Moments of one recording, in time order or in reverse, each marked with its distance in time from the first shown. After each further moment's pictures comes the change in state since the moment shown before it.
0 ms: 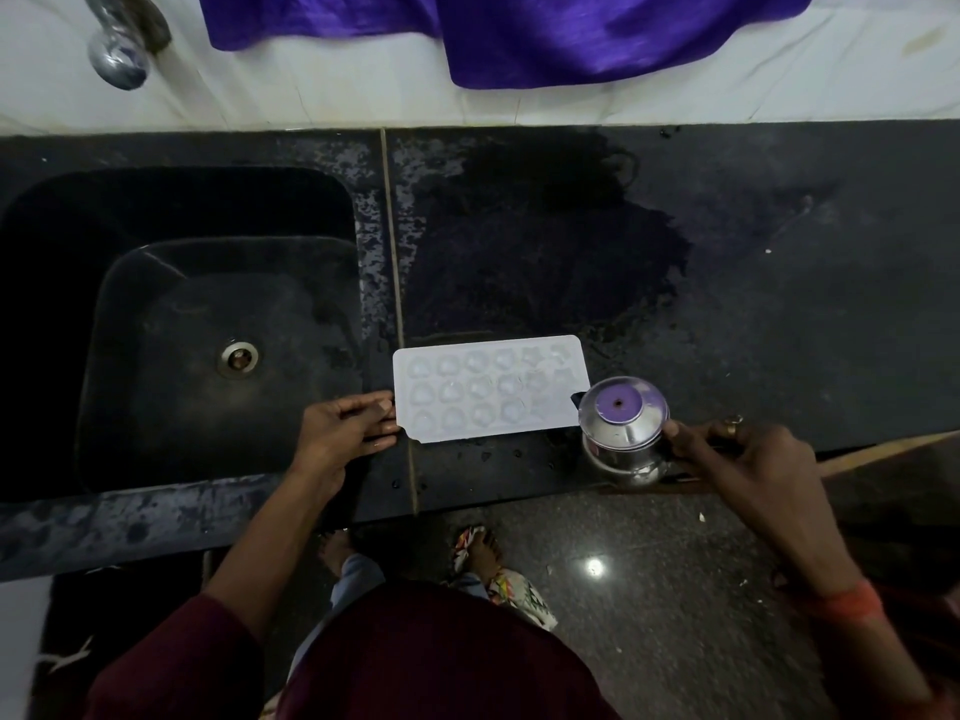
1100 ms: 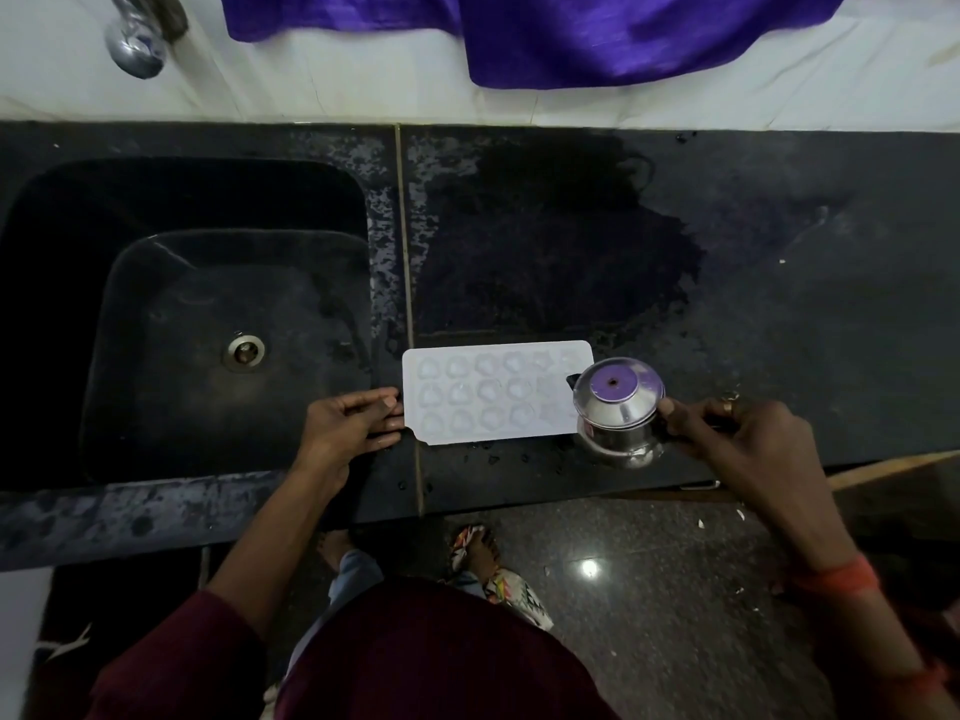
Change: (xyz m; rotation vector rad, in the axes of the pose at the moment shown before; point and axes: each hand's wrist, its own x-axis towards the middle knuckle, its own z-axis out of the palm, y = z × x) left_hand -0.004 0.007 0.000 -0.028 -0.004 0.015; right_hand 0.023 -0.023 0.000 0.029 -0.032 -0.016
